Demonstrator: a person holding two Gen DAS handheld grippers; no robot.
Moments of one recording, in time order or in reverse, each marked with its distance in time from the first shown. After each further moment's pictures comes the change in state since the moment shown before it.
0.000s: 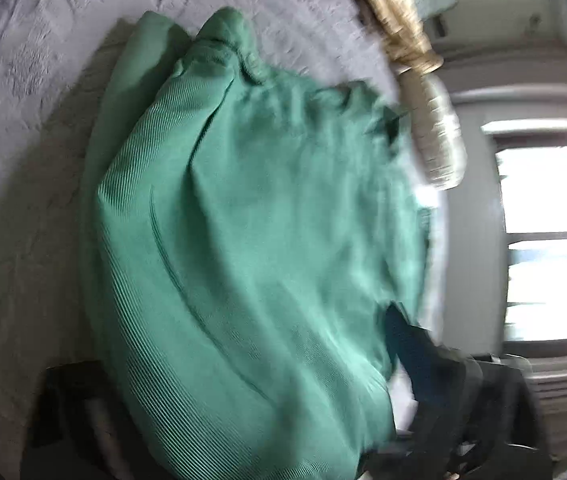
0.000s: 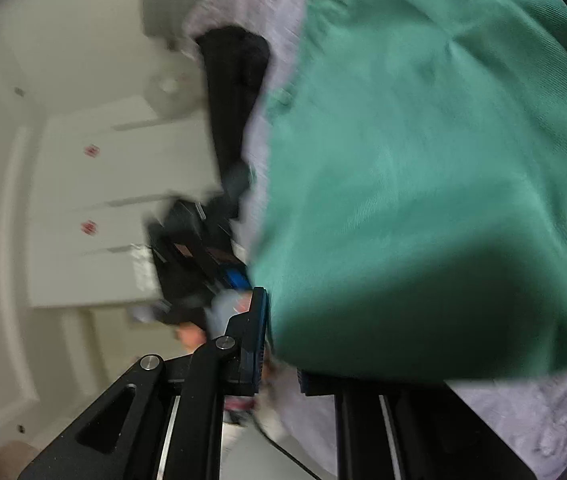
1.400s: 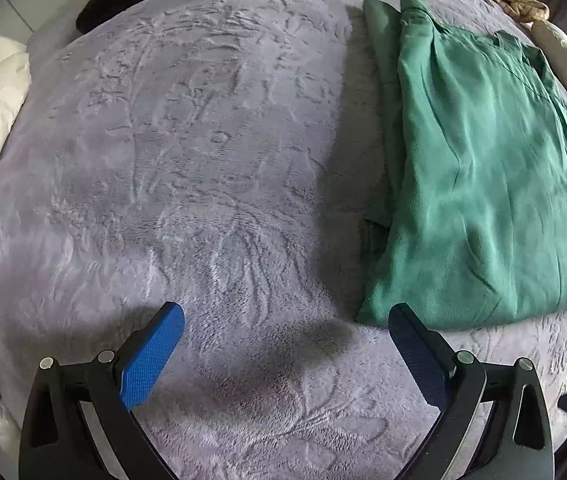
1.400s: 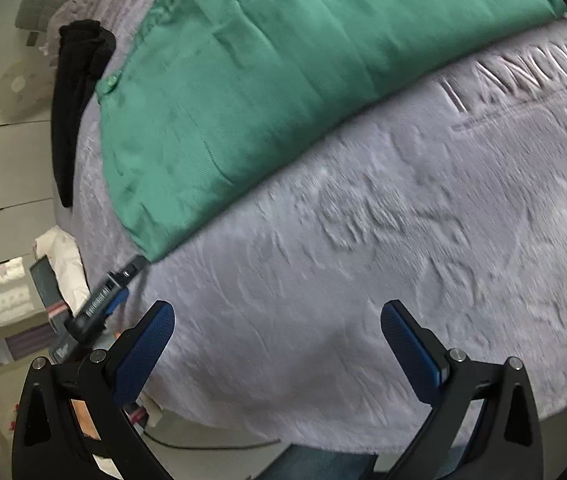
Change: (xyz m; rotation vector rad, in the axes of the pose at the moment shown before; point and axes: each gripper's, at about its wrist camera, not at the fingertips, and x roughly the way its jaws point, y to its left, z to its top) left arm -0.066 0.038 -0.122 0.044 -0.099 0.743; right arm -0.080 -0.006 -0.089 0.116 -0.064 -0.632
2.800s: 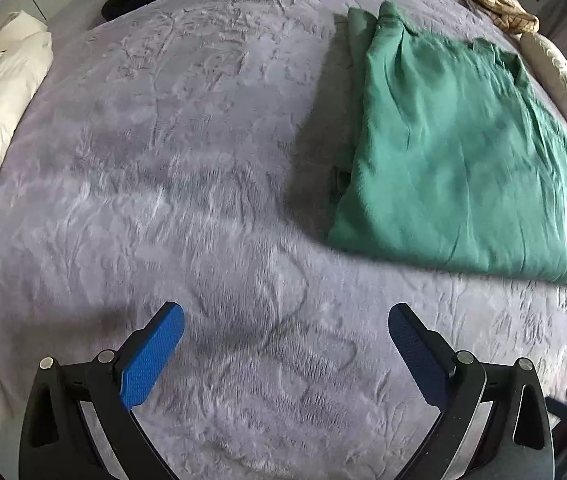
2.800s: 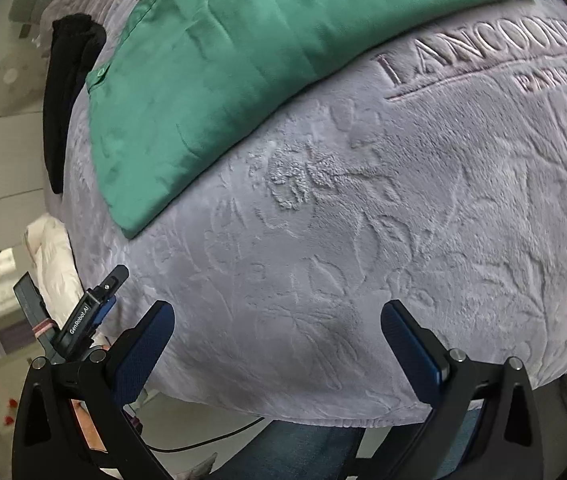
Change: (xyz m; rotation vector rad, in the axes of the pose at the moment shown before) left arm -0.035 0.003 -0.051 -0.054 -0.026 -0.041; right arm -0.021 -0.026 -0.023 0.008 0.049 -0.053
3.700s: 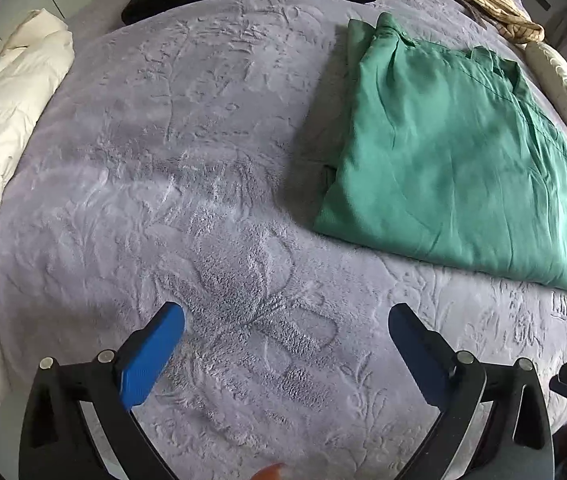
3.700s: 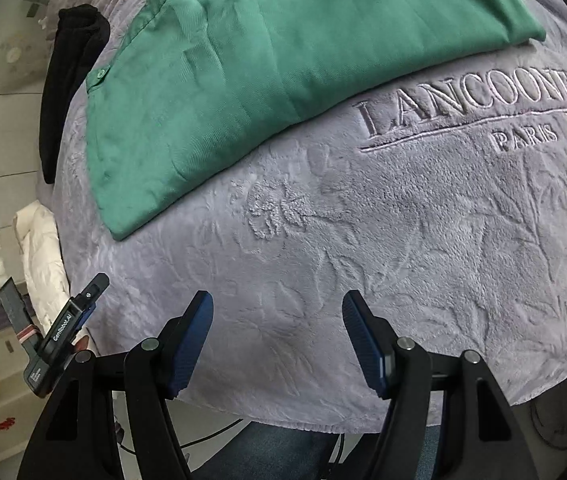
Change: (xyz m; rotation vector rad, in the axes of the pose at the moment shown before) left arm -0.026 -0.006 -0.035 -0.038 -0.023 0.040; right arm -0.020 -0.001 0.023 -0.089 -0.004 -0.073
